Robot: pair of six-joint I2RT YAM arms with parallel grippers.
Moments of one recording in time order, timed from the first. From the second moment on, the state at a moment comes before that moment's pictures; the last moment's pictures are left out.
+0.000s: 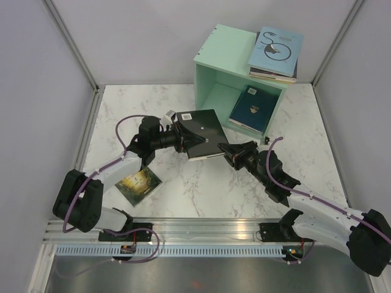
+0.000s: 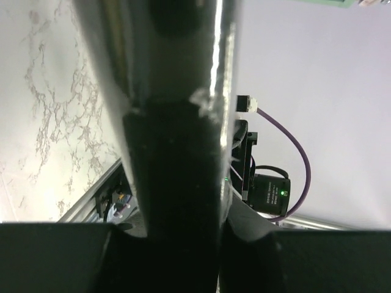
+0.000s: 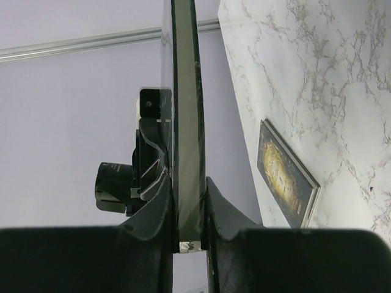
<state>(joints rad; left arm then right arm) -0.46 1.39 0.76 0.36 0.72 -1.41 0.72 0.96 0.42 0.37 0.11 1.65</state>
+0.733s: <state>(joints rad) -0.49 1.40 0.83 -0.06 0.81 -1.04 0.70 0.58 0.30 0.08 0.31 1.67</state>
